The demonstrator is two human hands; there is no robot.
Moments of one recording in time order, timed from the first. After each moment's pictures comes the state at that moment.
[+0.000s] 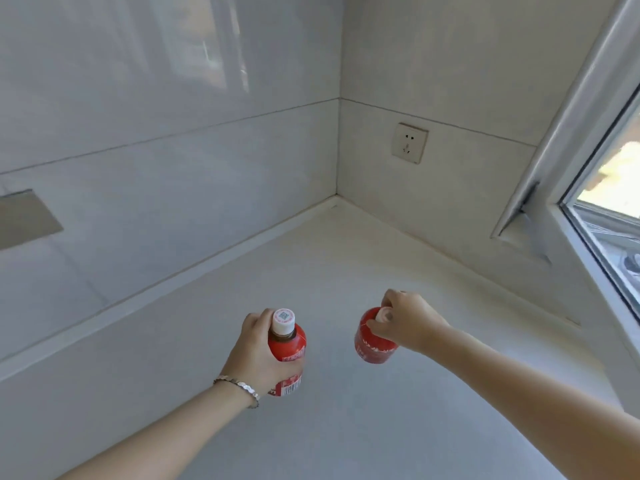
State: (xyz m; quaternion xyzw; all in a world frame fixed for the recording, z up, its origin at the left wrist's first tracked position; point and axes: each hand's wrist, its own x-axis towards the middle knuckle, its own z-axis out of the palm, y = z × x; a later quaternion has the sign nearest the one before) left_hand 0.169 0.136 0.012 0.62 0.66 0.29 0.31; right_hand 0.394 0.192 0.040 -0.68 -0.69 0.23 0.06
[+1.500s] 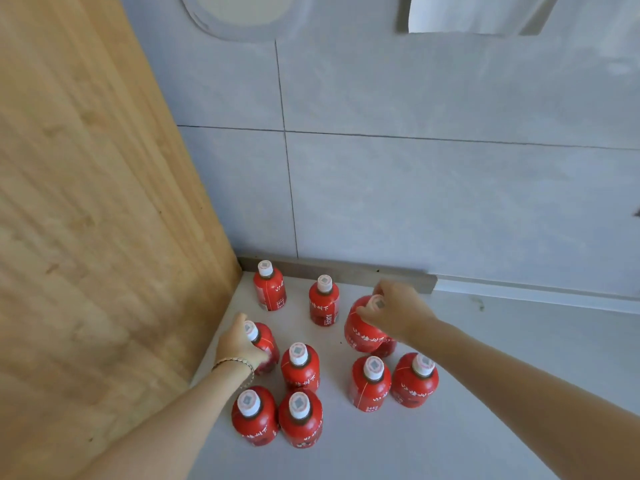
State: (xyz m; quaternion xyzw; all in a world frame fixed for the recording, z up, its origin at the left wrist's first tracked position) left_hand -0.592 -0.411 -0.056 0.08 0.94 0.27 0.19; right_hand -0.456 -0.211 0.033 -0.33 -0.89 0.30 -0.03
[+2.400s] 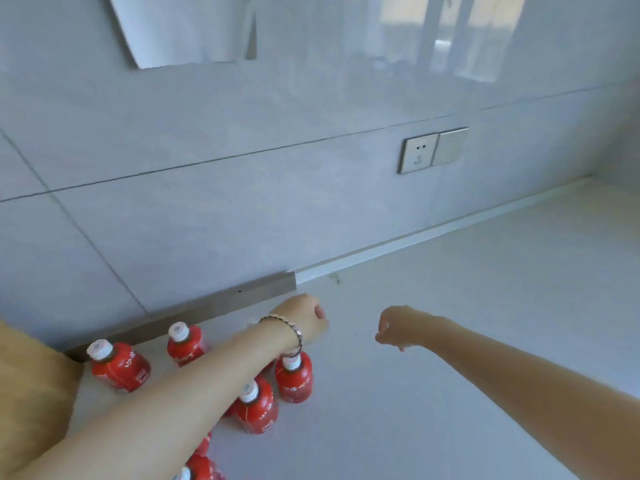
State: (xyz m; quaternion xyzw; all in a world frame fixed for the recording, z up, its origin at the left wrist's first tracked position) left_hand -0.430 -0.198 0.039 0.54 0.78 0.09 0.29; right_hand -0.261 -0.117 0.014 -0.50 -0.81 0.24 -0.22
